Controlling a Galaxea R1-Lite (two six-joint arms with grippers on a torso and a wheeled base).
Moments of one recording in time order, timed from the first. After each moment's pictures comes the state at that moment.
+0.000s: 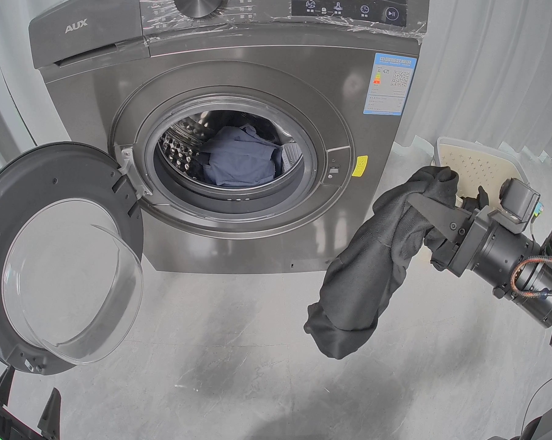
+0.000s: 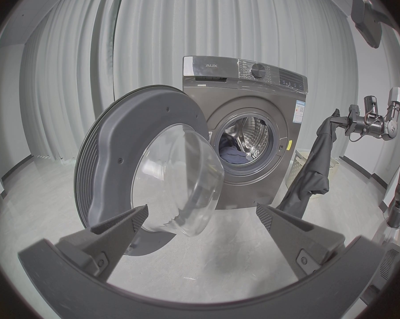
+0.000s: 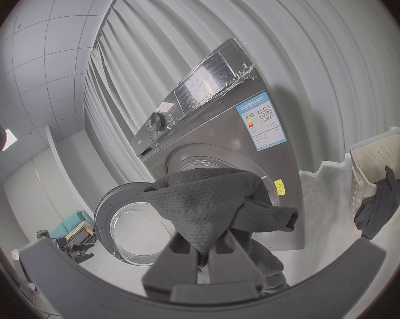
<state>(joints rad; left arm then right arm) 0.00 0.02 -0.02 0.01 0.00 -0.02 0.64 1.43 -0.49 -1.12 0.05 0.29</state>
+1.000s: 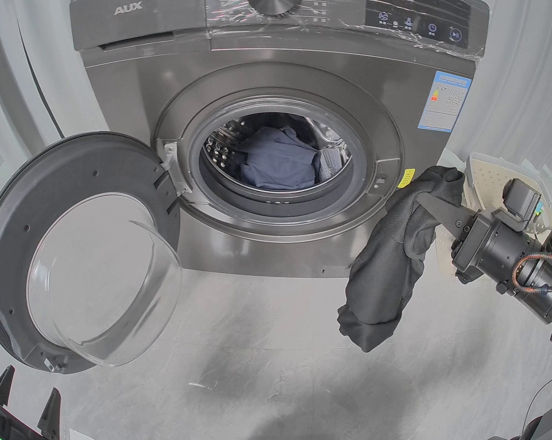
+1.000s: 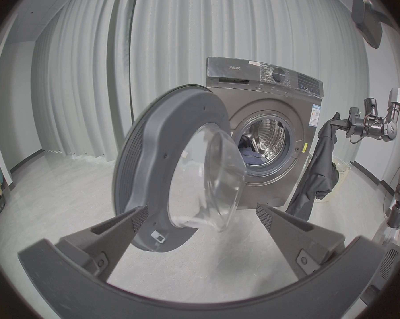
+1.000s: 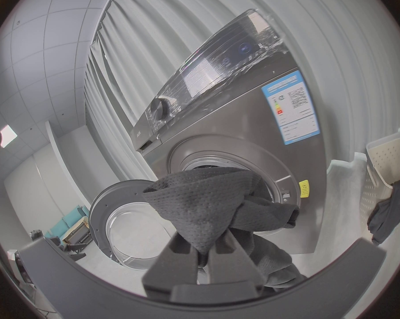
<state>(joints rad) 0.00 0.02 -0.02 0.01 0.01 -0.02 0.59 1.43 -0.48 -1.11 0.06 0.30</state>
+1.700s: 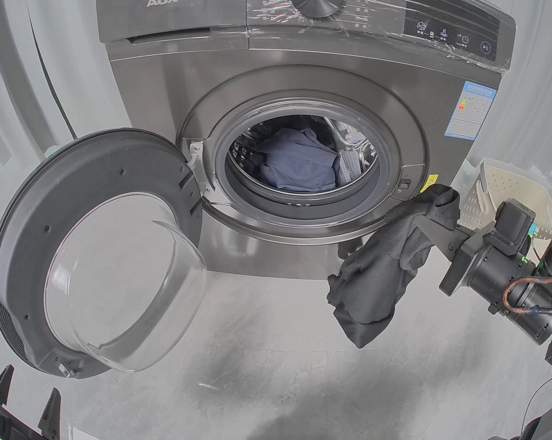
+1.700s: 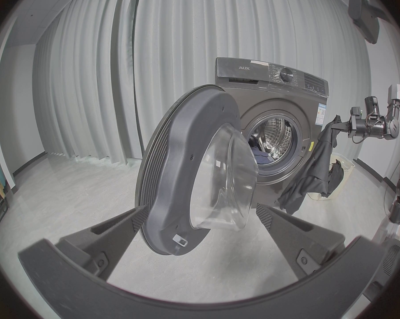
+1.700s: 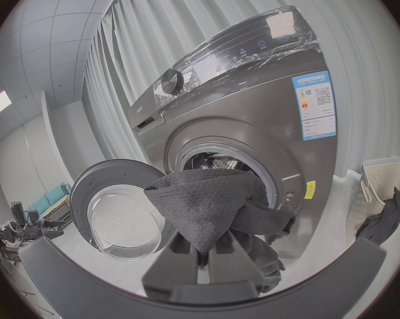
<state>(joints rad) 0.00 0.02 -0.02 0.01 0.00 0.00 0.66 1.44 -0.42 -1.13 -0.09 0.14</state>
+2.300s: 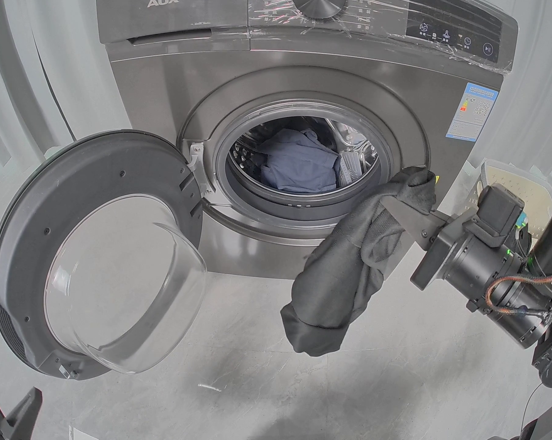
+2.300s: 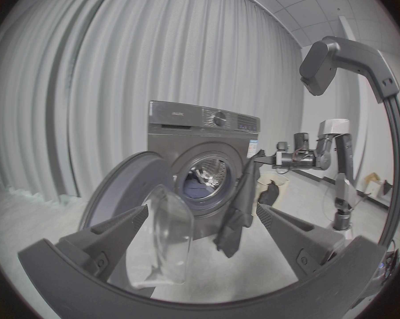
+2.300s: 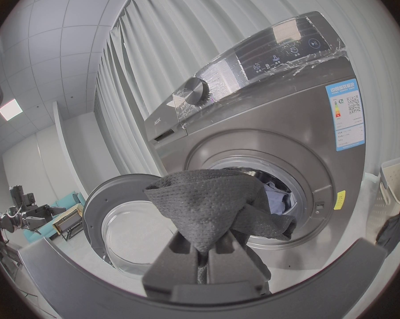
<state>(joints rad) 0.03 0.23 -0.28 -0.13 -0.49 0.01 0.79 1.51 -0.51 -1.21 -0.15 0.14</state>
